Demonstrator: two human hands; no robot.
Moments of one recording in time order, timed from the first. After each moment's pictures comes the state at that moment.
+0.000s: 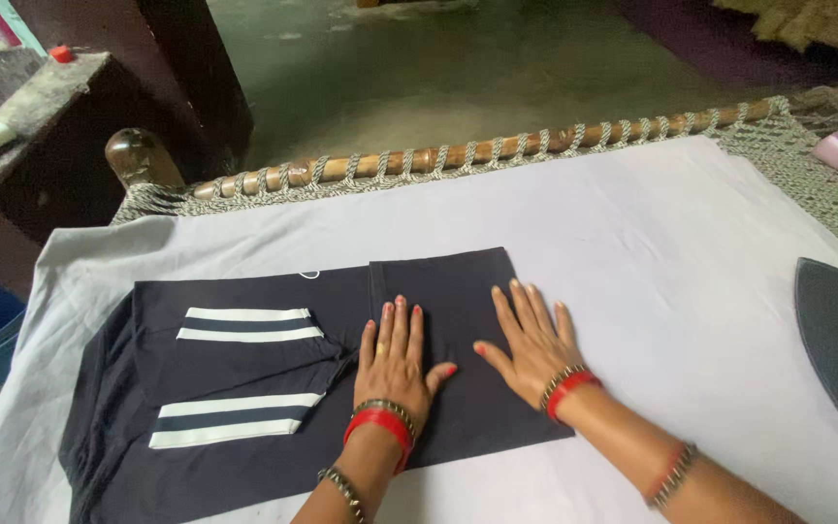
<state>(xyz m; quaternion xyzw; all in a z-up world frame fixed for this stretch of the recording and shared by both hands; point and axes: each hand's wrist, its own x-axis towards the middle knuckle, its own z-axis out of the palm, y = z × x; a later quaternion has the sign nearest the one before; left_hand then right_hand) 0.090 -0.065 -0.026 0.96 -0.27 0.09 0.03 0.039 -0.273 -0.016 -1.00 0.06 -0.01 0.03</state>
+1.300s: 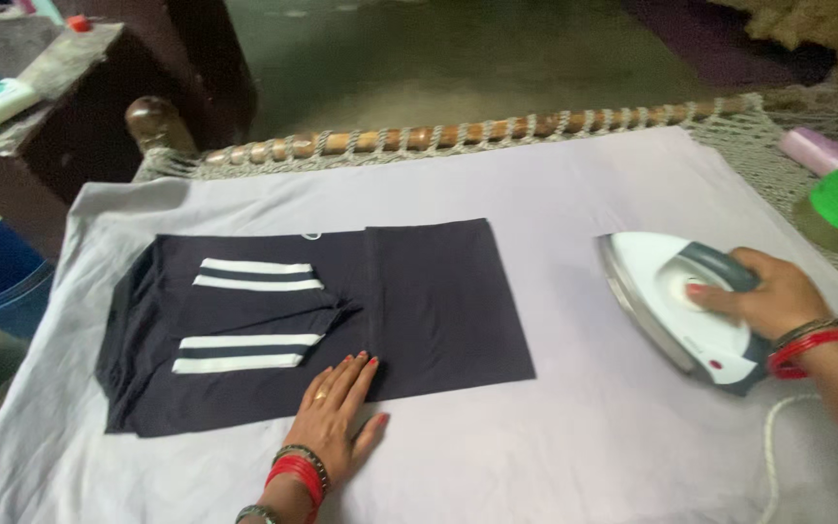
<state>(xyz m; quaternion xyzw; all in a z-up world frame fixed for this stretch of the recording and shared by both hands) -0.019 0.049 -0.016 0.94 -0.34 0.02 0.10 -0.092 -0.481 0.099 -0.89 0.38 -0.04 0.24</state>
